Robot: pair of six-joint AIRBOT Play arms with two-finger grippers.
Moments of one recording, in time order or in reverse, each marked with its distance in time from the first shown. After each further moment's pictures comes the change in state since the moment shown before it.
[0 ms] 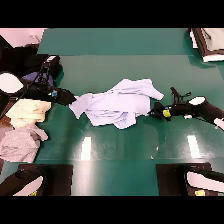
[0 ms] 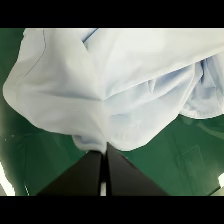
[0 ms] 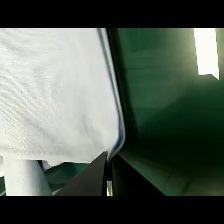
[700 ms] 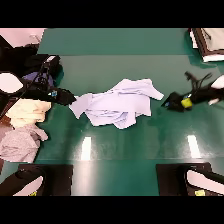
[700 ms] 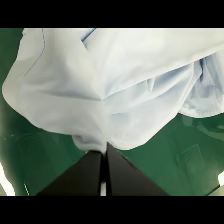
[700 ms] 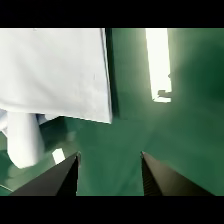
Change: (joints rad) left arm 0.000 0.000 0.002 -0.001 -0.005 0.000; right arm -0.128 0.068 0.200 -0.230 0.327 0.097
